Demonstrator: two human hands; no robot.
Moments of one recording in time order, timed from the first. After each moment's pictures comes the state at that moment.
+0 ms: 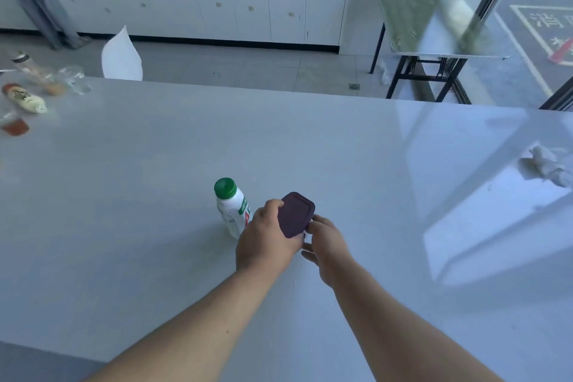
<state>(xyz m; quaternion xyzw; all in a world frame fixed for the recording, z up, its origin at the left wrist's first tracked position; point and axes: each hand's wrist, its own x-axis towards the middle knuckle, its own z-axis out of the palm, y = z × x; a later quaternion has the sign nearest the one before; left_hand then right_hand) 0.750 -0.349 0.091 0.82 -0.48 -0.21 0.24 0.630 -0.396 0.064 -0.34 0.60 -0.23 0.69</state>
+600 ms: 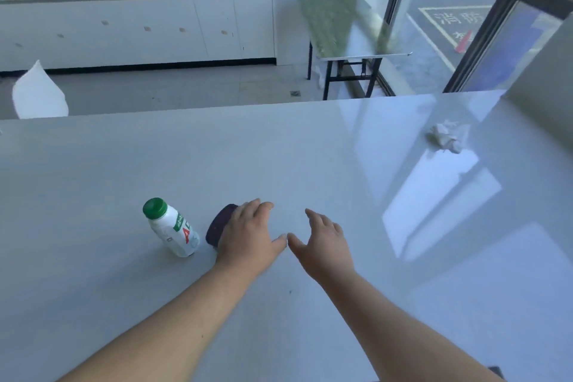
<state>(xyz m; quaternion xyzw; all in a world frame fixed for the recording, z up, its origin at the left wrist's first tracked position) 0.677 -0.361 0.112 0.70 -0.69 -0.12 0.12 0.514 -0.366 0.084 -0.65 0.69 -0.15 0.29</state>
